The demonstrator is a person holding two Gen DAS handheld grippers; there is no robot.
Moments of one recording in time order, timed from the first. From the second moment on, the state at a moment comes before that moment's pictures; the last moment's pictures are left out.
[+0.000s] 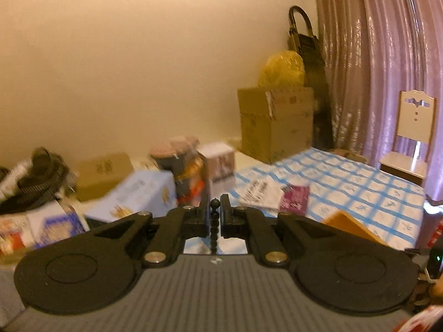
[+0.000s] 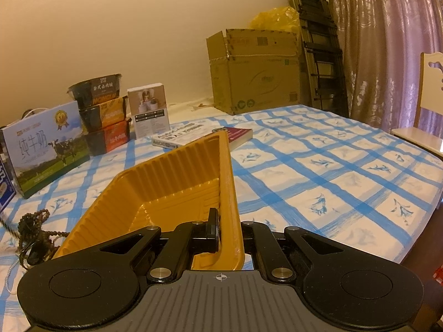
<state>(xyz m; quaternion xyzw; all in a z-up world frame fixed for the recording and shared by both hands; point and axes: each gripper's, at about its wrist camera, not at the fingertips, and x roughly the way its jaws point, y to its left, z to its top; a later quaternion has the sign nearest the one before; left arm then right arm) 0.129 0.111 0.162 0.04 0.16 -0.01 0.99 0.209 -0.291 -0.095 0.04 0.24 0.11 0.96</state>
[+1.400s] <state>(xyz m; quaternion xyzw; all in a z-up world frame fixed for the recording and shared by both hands) 0.193 -0.046 0.221 0.03 0.12 -0.25 0.96 0.212 -0.272 -0.089 0.04 0.24 0.14 0.96</state>
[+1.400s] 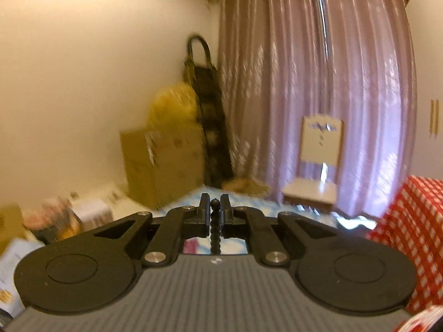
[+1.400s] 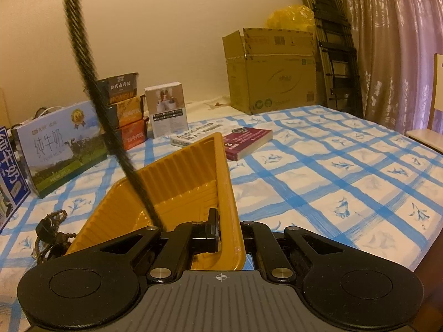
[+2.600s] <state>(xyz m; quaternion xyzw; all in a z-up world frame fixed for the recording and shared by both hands) 0.191 -0.032 -0.066 -0.06 0.38 -0.15 0.91 0.194 -0.267 -0.084 0.01 0.21 0.08 0.97</state>
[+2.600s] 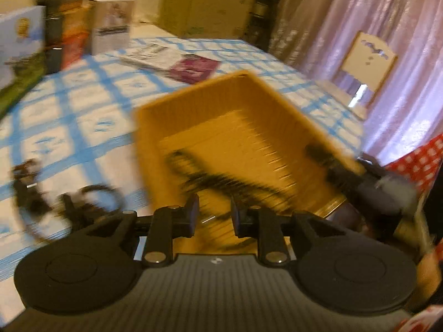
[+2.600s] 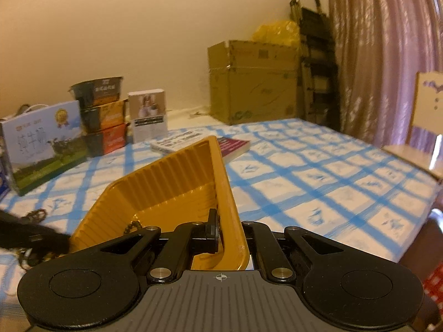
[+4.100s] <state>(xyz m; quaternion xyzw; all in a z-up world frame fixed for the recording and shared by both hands) 0.185 0.037 -0.118 0.00 0.40 -0.01 0.92 0.192 -0.279 -0.095 -0.01 0.23 0.05 0.97</state>
